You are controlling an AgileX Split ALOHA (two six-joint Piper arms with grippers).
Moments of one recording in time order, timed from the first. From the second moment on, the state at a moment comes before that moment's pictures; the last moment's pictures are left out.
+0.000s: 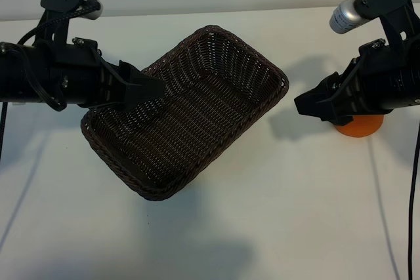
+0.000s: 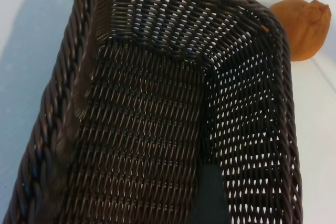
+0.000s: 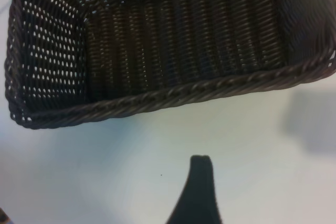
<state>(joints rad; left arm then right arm) -0.22 1.40 -0.85 -1.00 0.56 0.91 0.17 1.31 -0.87 0.73 0.66 -0.67</state>
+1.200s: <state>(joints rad) -0.22 1.40 -0.85 -1.00 0.56 0.91 0.17 1.31 -0.87 0.73 0.64 -0.67</state>
